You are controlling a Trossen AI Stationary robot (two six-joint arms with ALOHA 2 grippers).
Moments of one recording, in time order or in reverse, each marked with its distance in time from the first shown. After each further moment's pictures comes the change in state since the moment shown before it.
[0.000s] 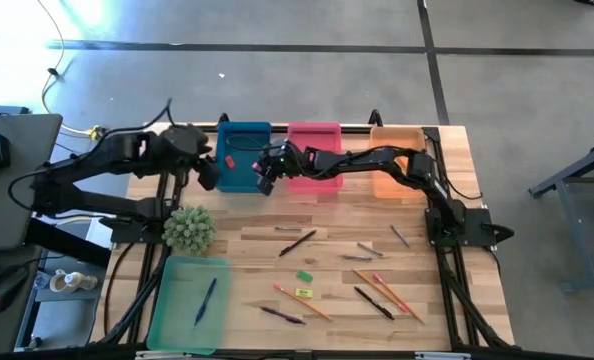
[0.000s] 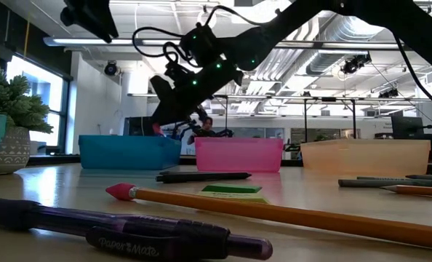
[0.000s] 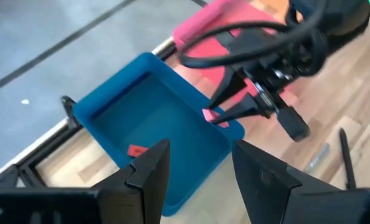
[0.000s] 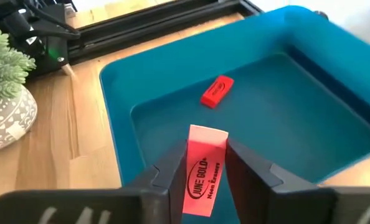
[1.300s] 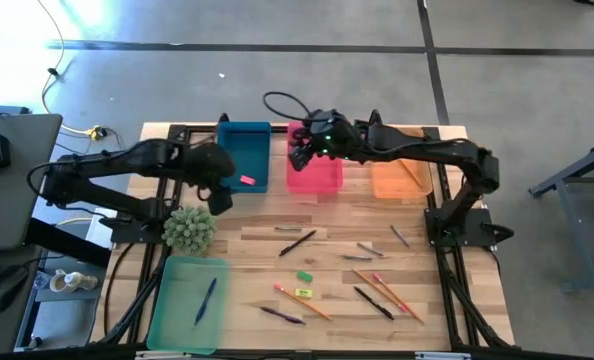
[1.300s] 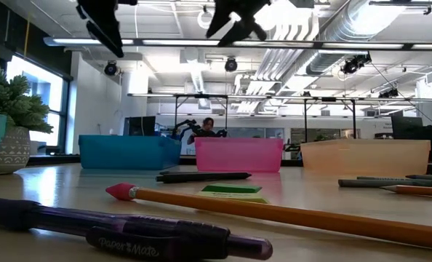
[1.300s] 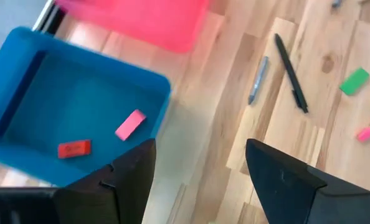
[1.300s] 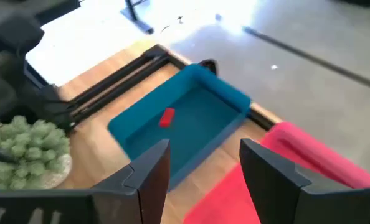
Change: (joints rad) left arm -0.100 0.185 0.000 0.010 0.260 0.218; right arm 0.048 -0.547 0.000 -0.584 0.291 0.254
